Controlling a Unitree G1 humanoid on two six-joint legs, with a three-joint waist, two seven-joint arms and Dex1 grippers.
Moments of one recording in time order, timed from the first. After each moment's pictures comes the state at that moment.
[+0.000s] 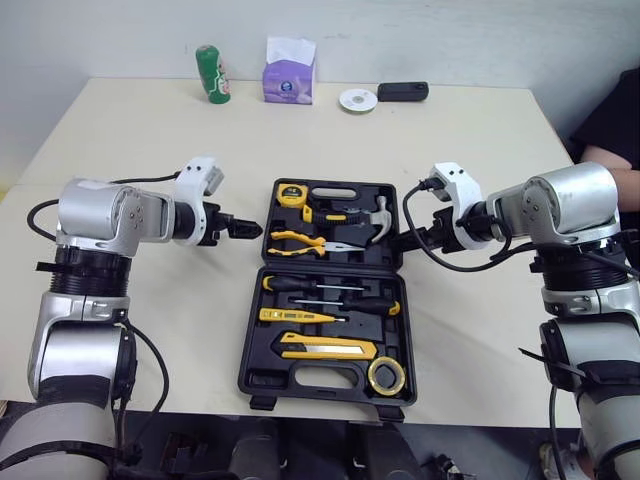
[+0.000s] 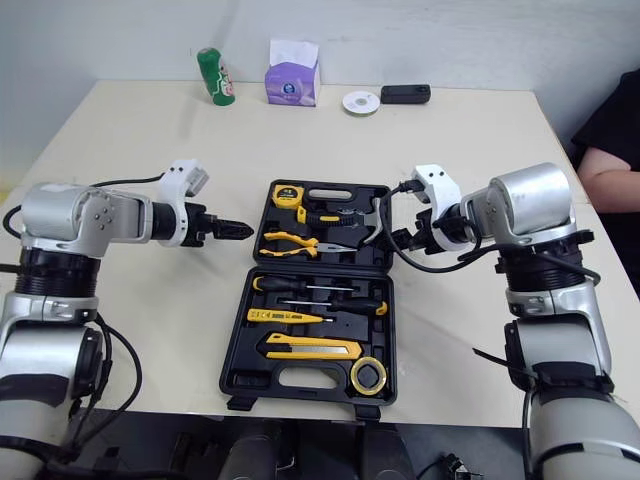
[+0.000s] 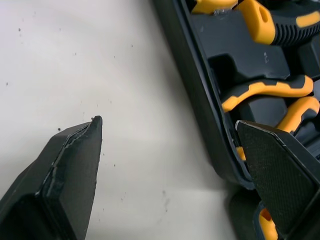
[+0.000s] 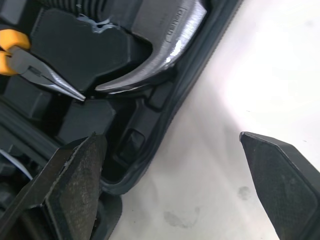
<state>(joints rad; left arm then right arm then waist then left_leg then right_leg) -1.00 0.68 -0.06 0.30 -0.46 1.36 -0.53 -1.06 -0.62 0.12 0.20 0.34 1.57 0.69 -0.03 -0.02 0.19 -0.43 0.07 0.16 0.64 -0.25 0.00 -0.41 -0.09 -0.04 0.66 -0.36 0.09</state>
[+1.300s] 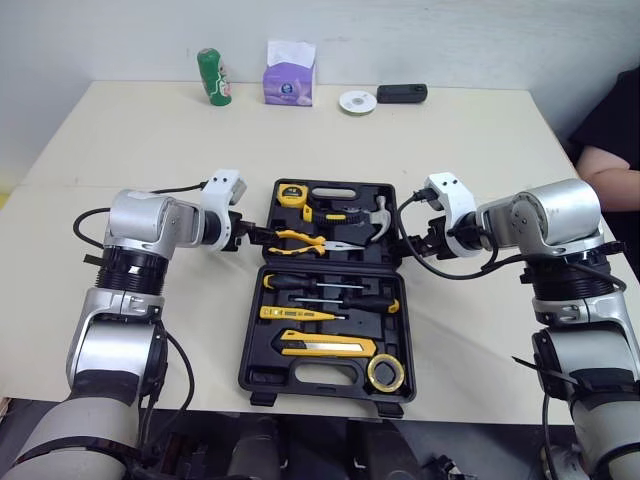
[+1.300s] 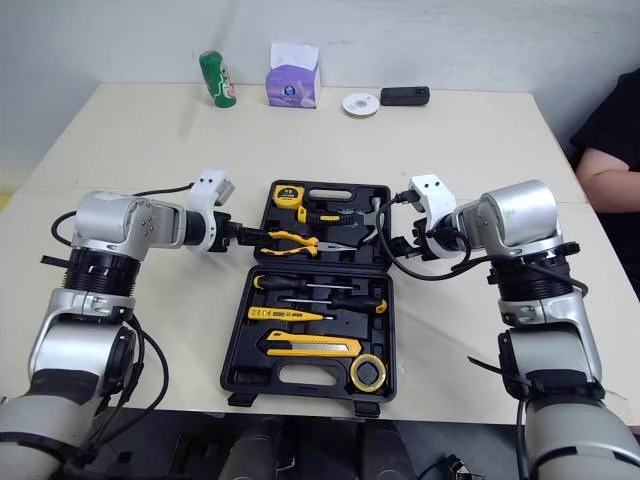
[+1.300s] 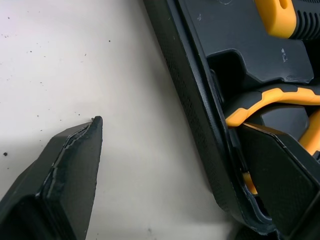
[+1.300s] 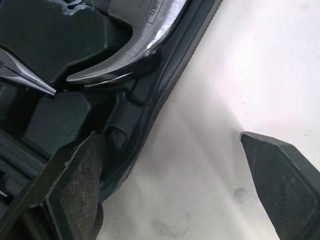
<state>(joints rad) -1.01 0.53 -0.07 0.41 -0.33 1.28 -0.49 -1.01 -0.59 0.12 0.21 0.36 1.50 0.58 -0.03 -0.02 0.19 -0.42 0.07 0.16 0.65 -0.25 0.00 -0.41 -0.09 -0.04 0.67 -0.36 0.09</state>
